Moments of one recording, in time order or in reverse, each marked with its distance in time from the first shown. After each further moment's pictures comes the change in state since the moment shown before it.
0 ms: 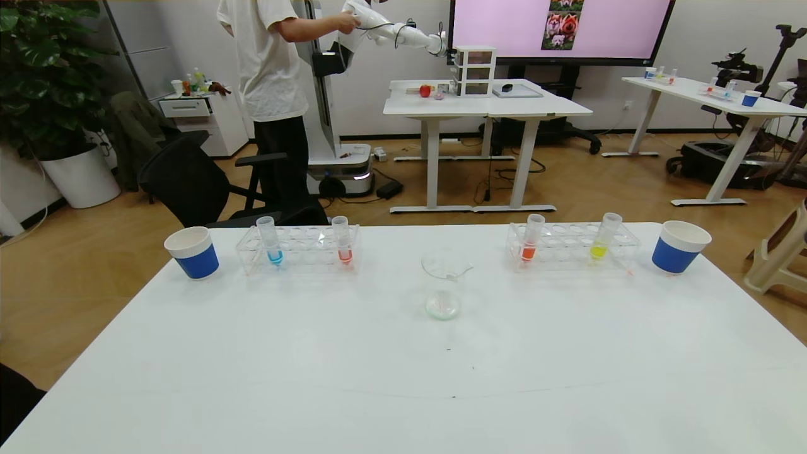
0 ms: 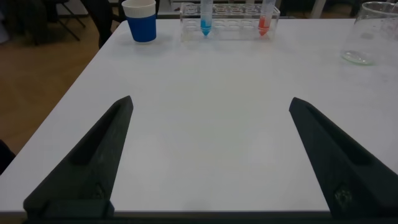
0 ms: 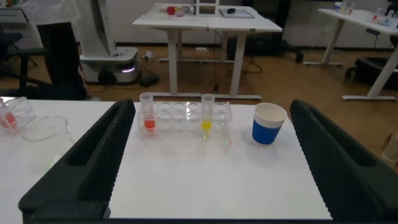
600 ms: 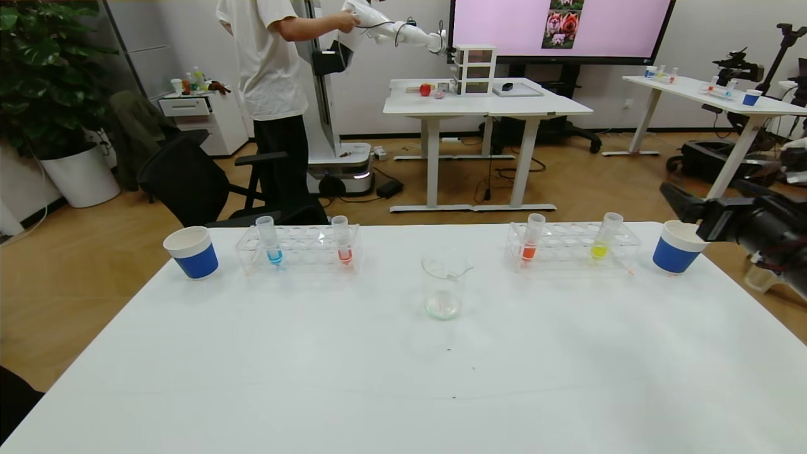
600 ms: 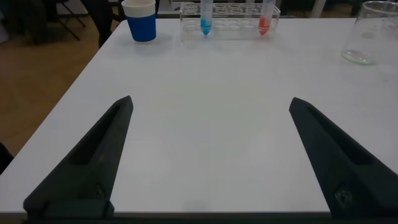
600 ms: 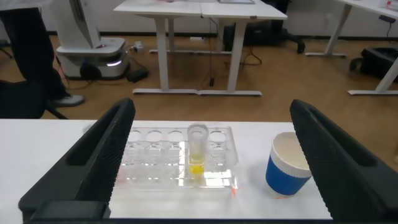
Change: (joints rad) left arm 0.000 0.000 0.000 0.000 0.000 0.000; right arm -0.068 0.843 -0.227 -0.587 0.046 0.000
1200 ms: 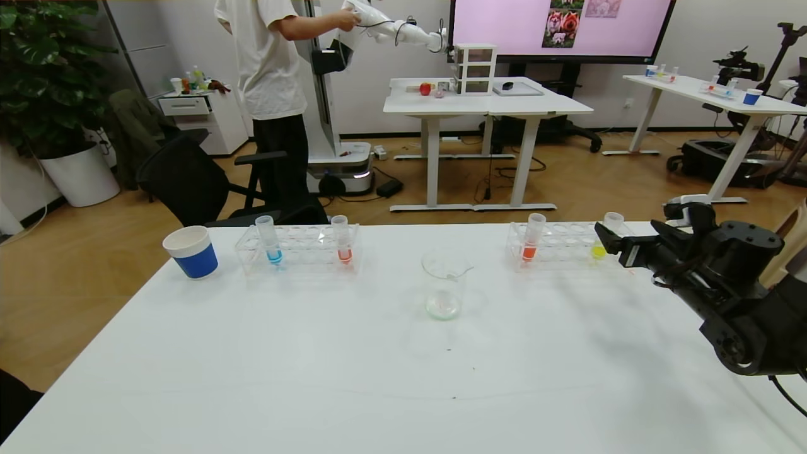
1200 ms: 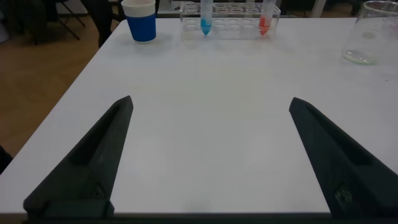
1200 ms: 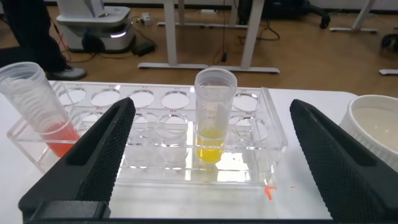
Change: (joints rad) left arm 0.000 0.000 0.000 0.000 0.000 0.000; right arm 0.010 0.475 -0.140 -0.247 0.038 0.001
